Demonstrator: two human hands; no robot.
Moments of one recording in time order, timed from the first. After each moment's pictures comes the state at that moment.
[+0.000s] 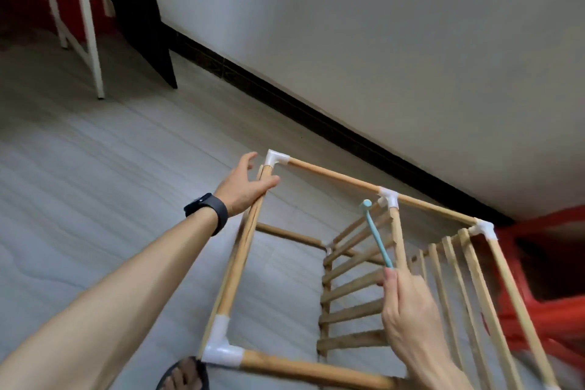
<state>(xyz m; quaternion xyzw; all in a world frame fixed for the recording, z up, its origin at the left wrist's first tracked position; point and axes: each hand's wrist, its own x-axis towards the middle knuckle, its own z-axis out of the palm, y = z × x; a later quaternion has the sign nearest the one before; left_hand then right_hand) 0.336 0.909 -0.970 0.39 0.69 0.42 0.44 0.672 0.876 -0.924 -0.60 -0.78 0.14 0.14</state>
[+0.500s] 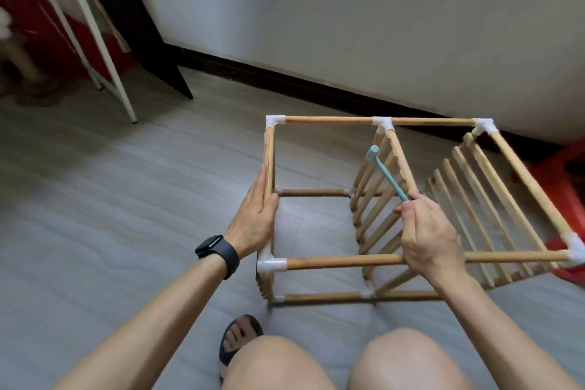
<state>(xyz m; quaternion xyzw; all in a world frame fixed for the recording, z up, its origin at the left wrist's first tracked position) 0.408 0.805 -0.961 0.51 0.70 0.37 0.33 0.702 0.890 -0.949 -0.59 -0.76 0.16 0.21</state>
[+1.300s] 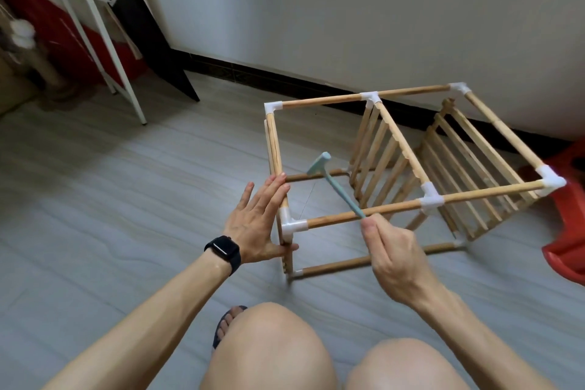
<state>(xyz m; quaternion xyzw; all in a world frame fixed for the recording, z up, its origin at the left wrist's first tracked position) 0.420 0.800 -1.008 0.75 0.64 0.15 0.00 0.701 0.841 -0.923 -0.41 -0.82 0.29 0.26</state>
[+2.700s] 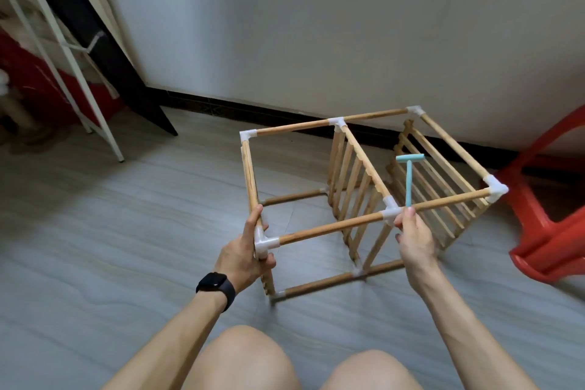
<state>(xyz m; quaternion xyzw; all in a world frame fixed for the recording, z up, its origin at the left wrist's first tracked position) 0.457 0.802 -0.999 0.57 0.75 0.25 0.21 0.749 0.903 -0.940 -0.63 -0.49 0.46 0.39</state>
